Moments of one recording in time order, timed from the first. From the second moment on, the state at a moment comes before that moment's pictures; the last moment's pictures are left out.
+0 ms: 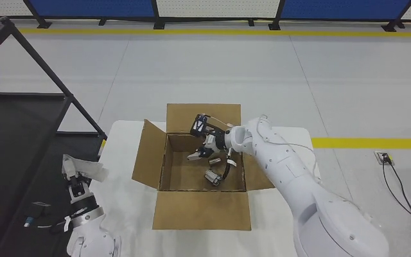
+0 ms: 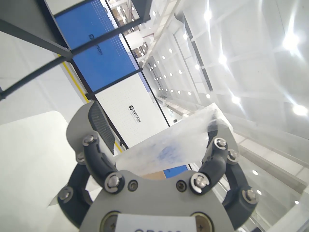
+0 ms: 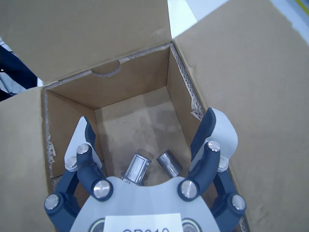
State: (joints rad) left arm 1.34 -1.49 -1.75 -1.64 0.35 -0.45 0.44; right arm 0.01 -1.67 0.38 -0.19 -0.87 -0.97 0.01
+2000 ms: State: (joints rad) left arm 1.34 -1.46 -1.60 -2.12 -0.34 0.02 -0.07; right arm -0.13 -1.36 0.17 -0.83 -0.75 -1.01 -0.58
